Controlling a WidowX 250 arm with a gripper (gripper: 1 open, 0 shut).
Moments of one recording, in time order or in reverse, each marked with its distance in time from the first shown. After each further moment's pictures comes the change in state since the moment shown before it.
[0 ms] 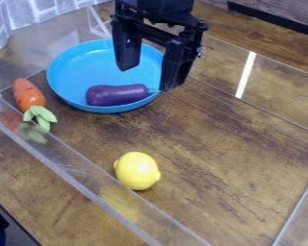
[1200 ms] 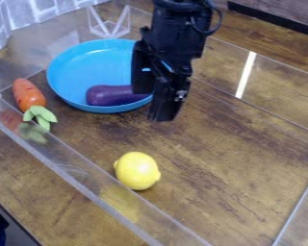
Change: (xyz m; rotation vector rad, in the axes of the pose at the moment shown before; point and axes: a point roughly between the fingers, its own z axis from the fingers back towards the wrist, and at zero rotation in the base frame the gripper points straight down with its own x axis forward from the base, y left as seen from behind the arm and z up) arm 0.004 -0.008 -0.035 0.029 0.100 -0.535
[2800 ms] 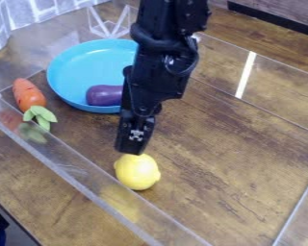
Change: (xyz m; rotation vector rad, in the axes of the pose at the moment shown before) arm -0.028 -0.017 -0.023 0.077 0.045 -0.304
